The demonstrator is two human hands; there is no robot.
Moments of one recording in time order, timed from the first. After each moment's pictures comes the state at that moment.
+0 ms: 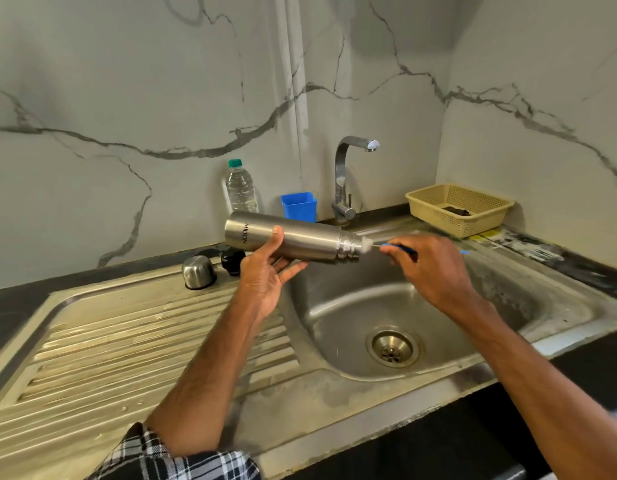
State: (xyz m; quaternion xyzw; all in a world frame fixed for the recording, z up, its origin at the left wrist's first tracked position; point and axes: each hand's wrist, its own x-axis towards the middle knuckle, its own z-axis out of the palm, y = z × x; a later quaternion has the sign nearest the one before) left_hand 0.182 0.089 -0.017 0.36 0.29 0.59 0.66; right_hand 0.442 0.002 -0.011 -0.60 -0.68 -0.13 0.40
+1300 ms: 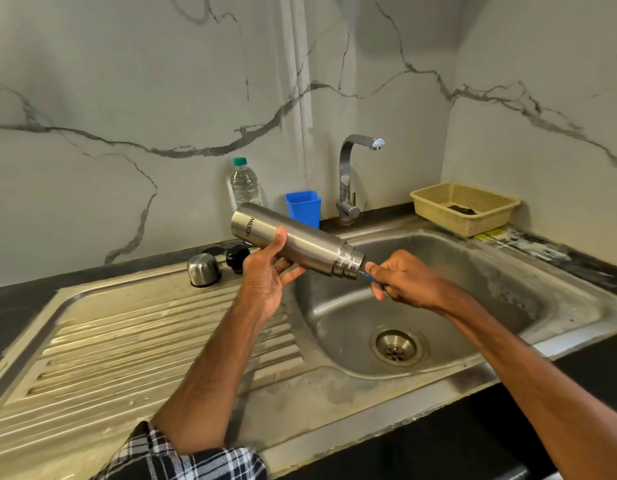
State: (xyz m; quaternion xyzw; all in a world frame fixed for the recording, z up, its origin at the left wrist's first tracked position) left_hand 0.176 0.085 -0.021 0.38 0.31 0.58 0.65; right_hand 0.424 0.010 -0.014 -0.54 -0.70 0.30 0.35
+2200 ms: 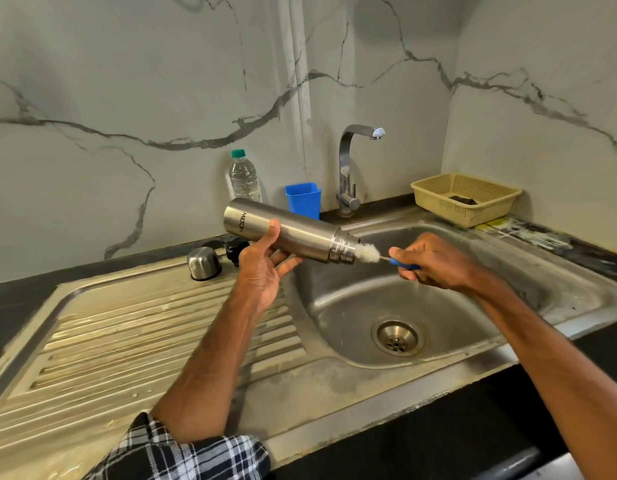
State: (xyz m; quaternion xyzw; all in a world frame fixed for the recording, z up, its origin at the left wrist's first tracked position) left_hand 0.169 0.090 -0.023 0.40 0.28 0.58 0.65; right_hand 0.447 -0.005 0.001 -0.59 -0.67 0.28 0.35
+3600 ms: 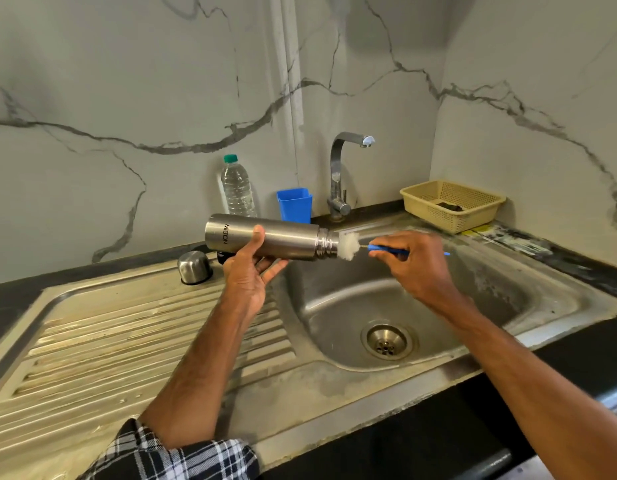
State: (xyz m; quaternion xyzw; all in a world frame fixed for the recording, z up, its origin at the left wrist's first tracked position) left_hand 0.170 0.089 -0.022 0.32 0.31 0.63 0.64; right_hand 0.436 0.009 -0.021 -0.54 -0.68 -0.07 0.49
